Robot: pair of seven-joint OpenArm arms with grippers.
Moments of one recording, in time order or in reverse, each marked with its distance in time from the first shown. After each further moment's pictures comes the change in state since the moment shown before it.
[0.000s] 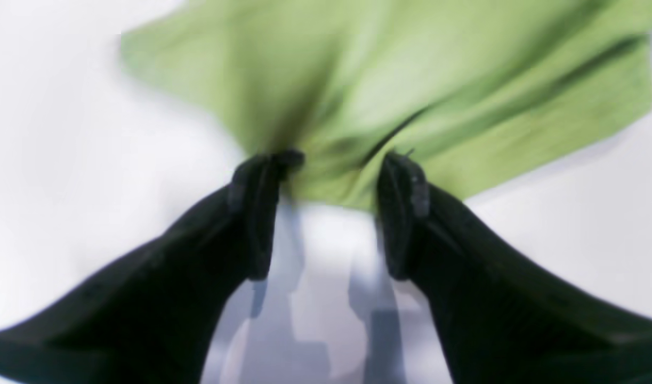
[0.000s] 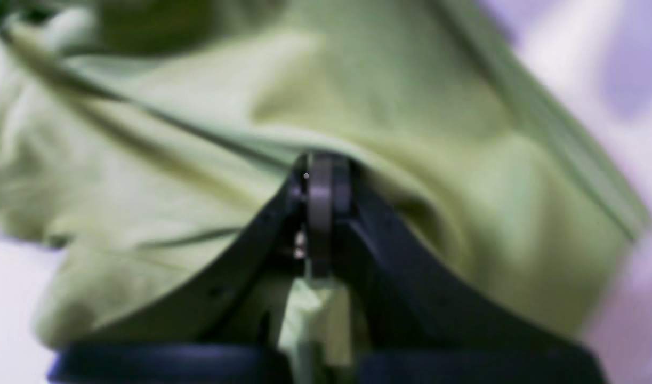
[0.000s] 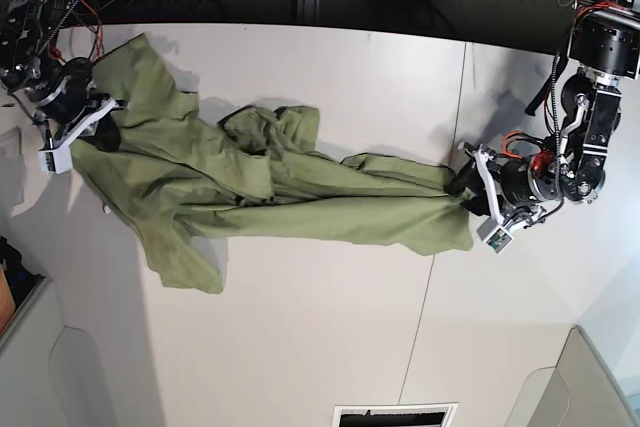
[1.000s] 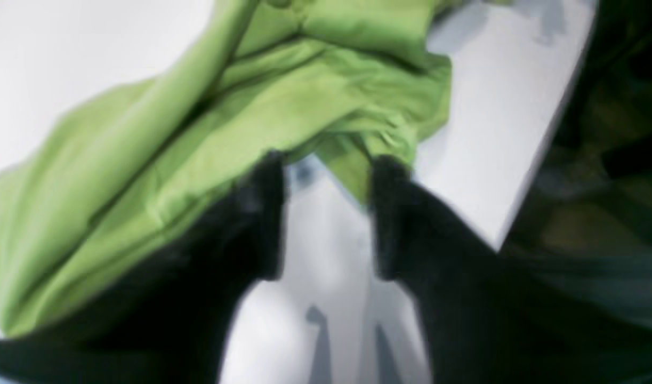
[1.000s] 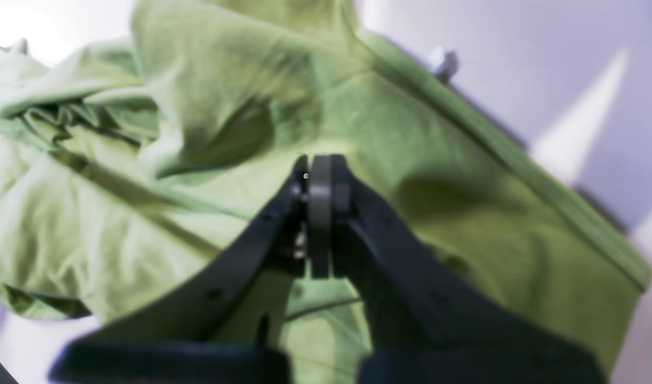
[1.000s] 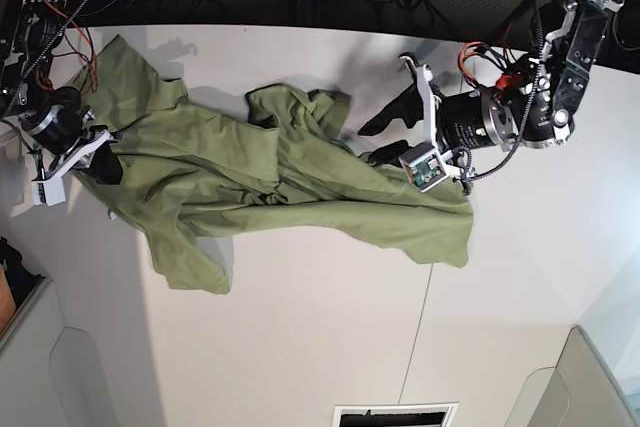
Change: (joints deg) left arm 17.4 5.4 0.0 35.1 -5.1 -4.0 6.0; right arm 5.0 -1.8 1.0 2.5 8.6 0.6 -6.5
